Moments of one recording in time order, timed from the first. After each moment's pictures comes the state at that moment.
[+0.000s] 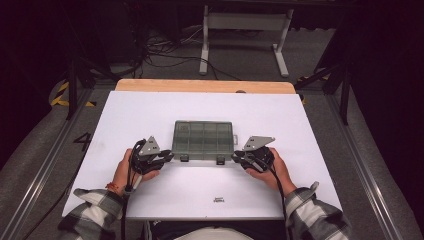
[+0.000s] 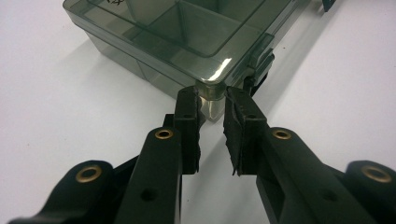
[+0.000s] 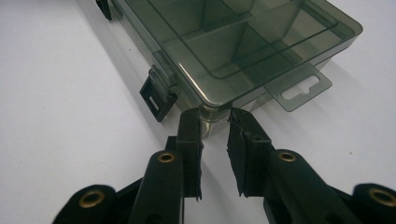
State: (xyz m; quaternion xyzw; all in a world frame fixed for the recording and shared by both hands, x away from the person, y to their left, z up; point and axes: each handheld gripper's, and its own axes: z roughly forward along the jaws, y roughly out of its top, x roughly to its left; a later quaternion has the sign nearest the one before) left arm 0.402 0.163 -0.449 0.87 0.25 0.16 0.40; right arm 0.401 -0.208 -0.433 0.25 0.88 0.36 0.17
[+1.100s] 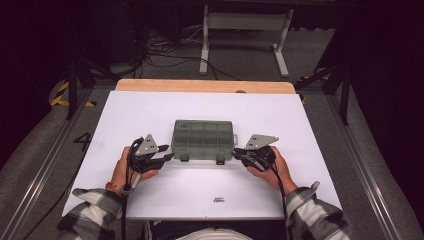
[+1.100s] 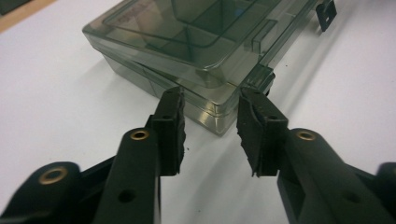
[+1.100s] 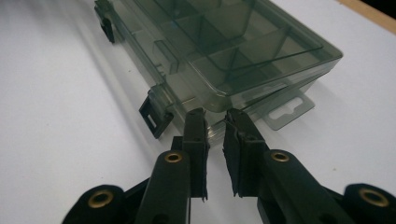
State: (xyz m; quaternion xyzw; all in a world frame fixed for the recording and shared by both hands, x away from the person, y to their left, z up) left arm 0.401 0.166 -0.441 0.86 0.24 0.19 0.42; right arm 0.400 -0.211 -0.426 0.25 0.87 0.39 0.19
